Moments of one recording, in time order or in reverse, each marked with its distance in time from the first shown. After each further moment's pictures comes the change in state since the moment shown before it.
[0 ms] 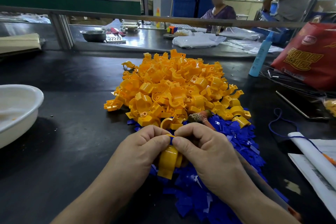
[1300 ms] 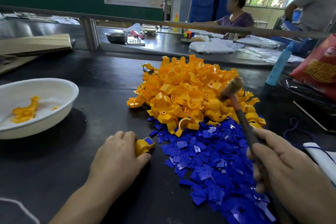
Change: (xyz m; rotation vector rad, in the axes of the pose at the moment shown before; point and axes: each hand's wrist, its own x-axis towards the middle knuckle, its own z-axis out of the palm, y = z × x) left_hand -0.031 -0.018 -0.048 1.162 0.418 -0.100; right_hand -0.047 -0.023 -0.055 -0.284 0.262 0.265
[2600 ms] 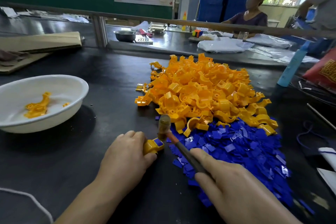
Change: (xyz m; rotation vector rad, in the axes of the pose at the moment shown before) left_hand 0.001 -0.005 0.003 -0.047 -0.013 0.046; right_hand -0.009 -0.035 0.059 -0.435 -0.454 -0.301
